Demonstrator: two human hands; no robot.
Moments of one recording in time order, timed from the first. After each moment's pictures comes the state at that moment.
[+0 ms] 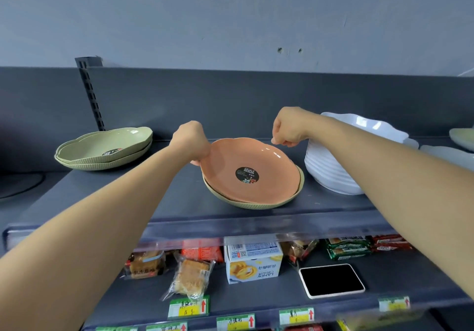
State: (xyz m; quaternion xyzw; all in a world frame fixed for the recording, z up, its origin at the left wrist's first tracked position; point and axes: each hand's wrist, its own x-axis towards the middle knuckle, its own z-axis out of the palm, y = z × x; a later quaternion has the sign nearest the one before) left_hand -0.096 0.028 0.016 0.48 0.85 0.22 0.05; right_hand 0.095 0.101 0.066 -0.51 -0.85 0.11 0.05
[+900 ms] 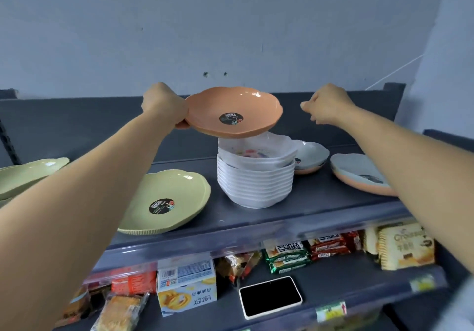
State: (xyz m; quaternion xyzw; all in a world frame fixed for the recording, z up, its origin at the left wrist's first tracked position) left_hand 0.048 0.079 0.115 0.41 0.76 0.49 0.06; right_hand 0.319 0.163 0.116 -0.61 -0.72 0.08 0.33
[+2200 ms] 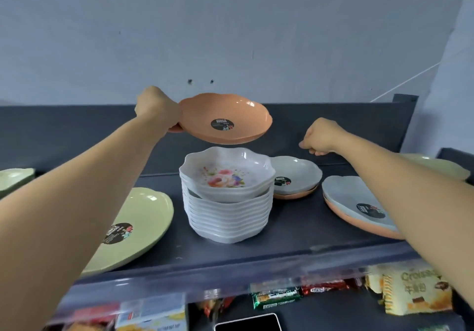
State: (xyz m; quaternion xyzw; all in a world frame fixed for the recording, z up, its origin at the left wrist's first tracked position) left_hand 0.084 0.148 0.123 0.38 0.80 0.47 0.00; right_hand 0.363 0.271 0.084 -0.61 -0.75 0.17 0.20
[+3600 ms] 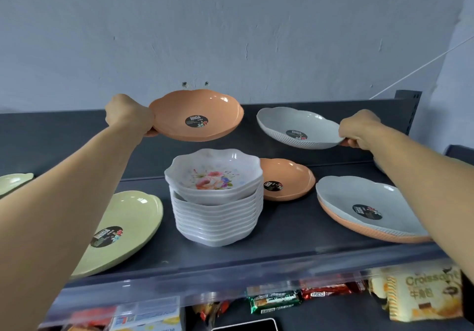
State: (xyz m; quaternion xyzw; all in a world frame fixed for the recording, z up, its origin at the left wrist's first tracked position) left_hand 0.061 0.146 0.113 0.29 0.78 0.55 0.02; right_hand 0.426 0.308 0.087 -0.68 -0.56 0.25 0.40
